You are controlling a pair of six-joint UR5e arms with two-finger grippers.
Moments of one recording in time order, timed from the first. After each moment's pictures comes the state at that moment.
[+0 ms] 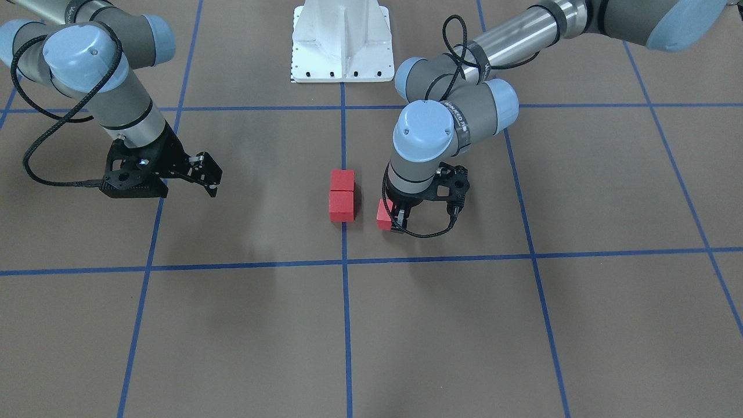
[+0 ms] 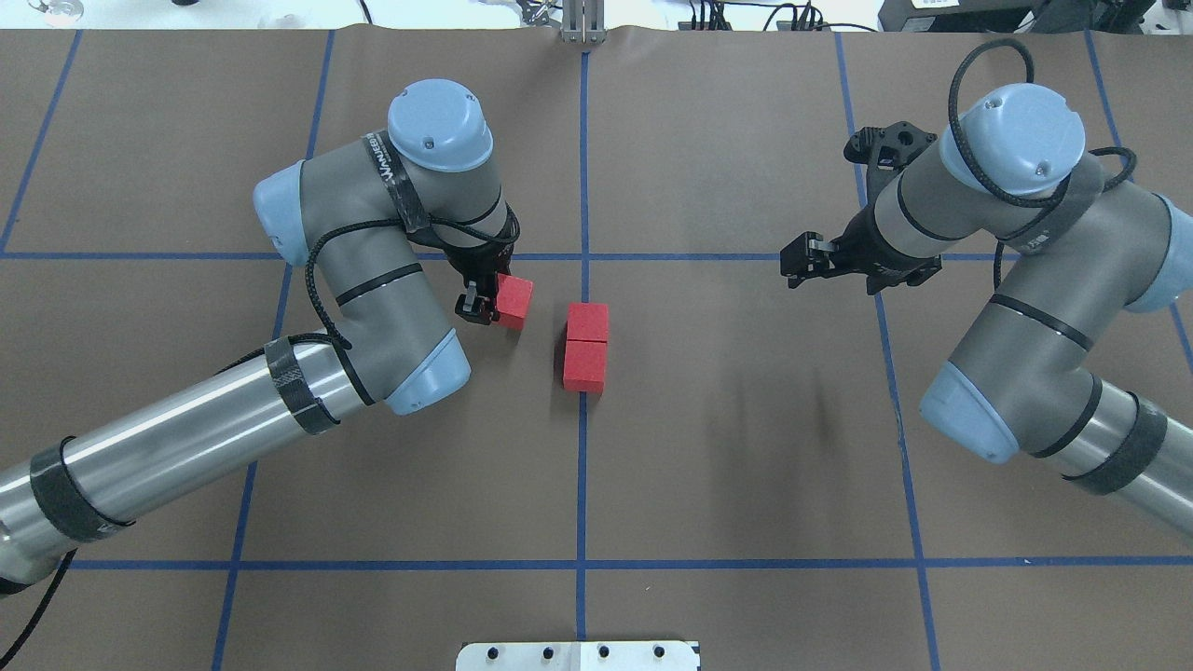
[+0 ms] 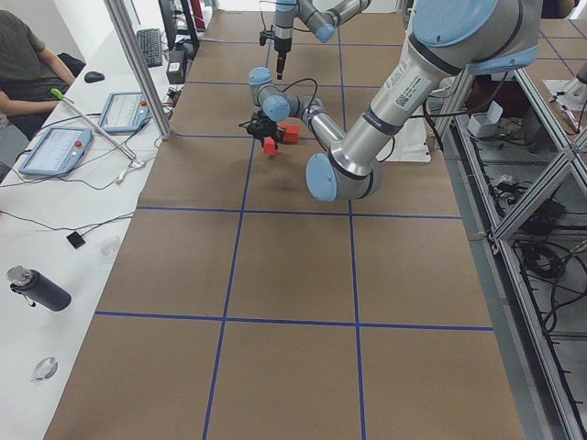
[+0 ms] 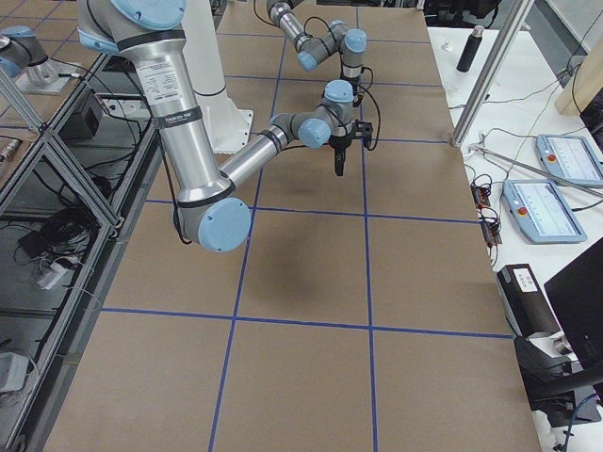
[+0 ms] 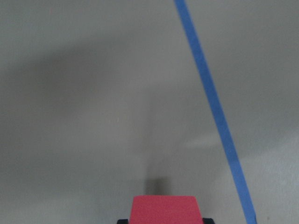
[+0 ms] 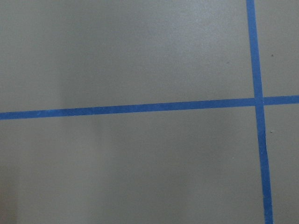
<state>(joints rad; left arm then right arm) -0.66 -2.40 -1.36 -1.65 -2.06 -2.43 0.78 -1.22 1.84 -1.45 2.03 1.08</state>
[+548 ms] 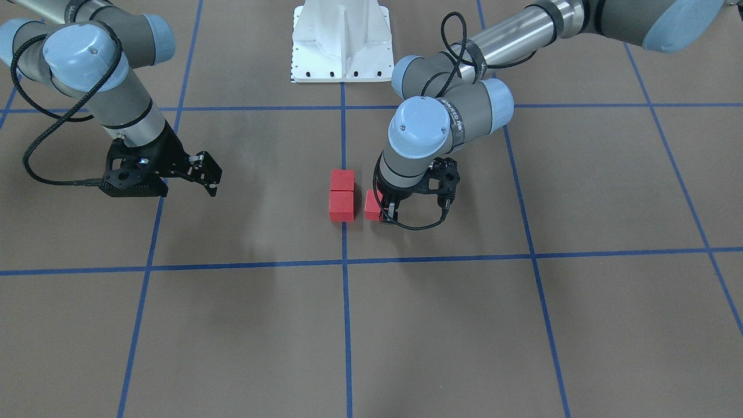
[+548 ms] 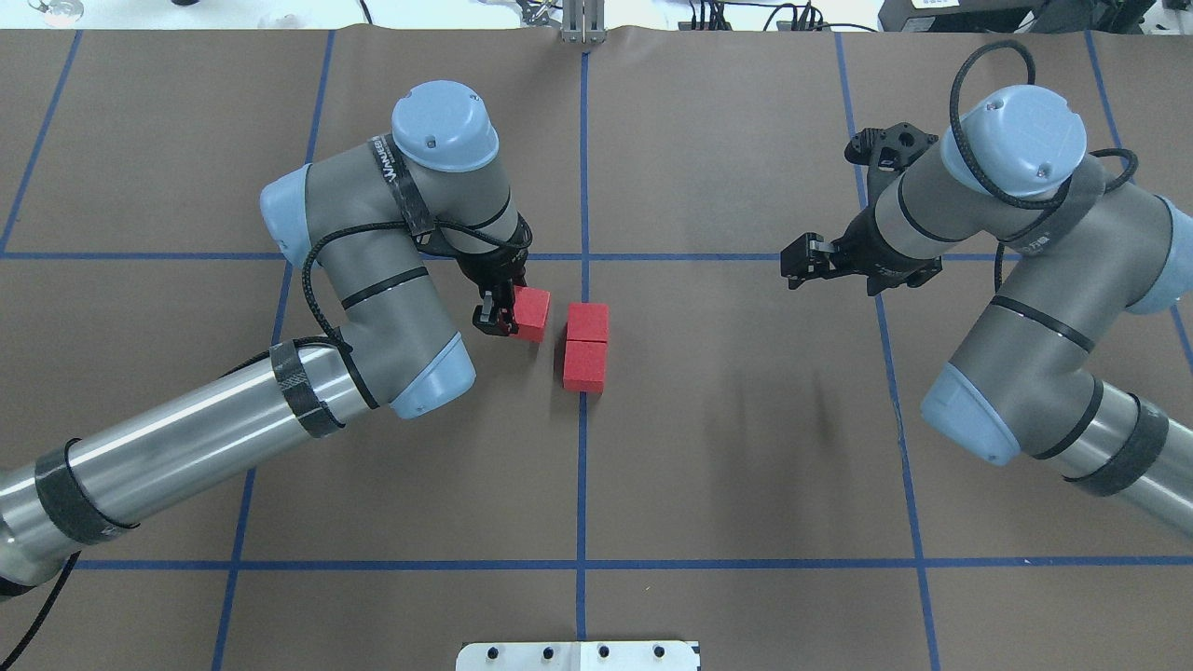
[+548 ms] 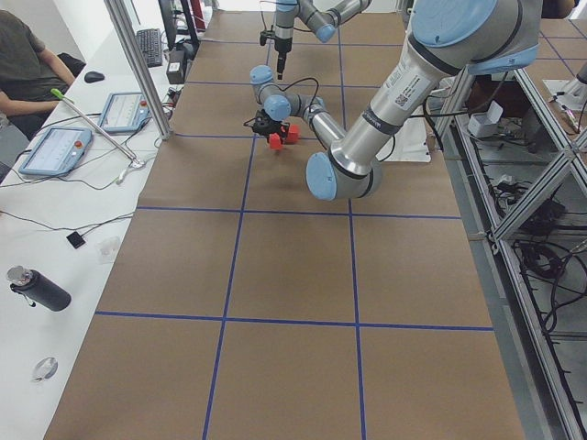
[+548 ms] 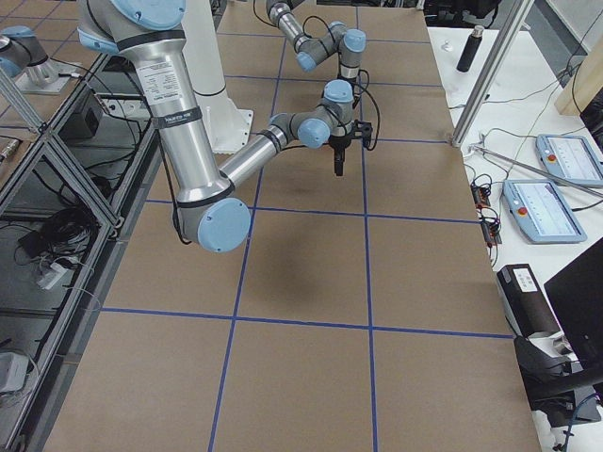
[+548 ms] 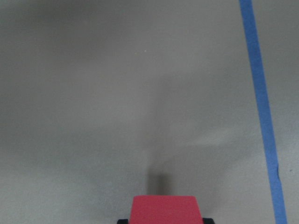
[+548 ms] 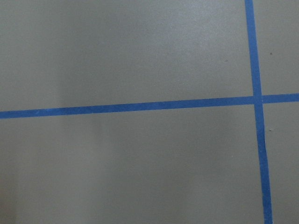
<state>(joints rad) -0.65 -2.41 -1.36 -1.68 -2.13 -2.52 0.78 -1.23 1.85 -1.45 2.03 1.09</state>
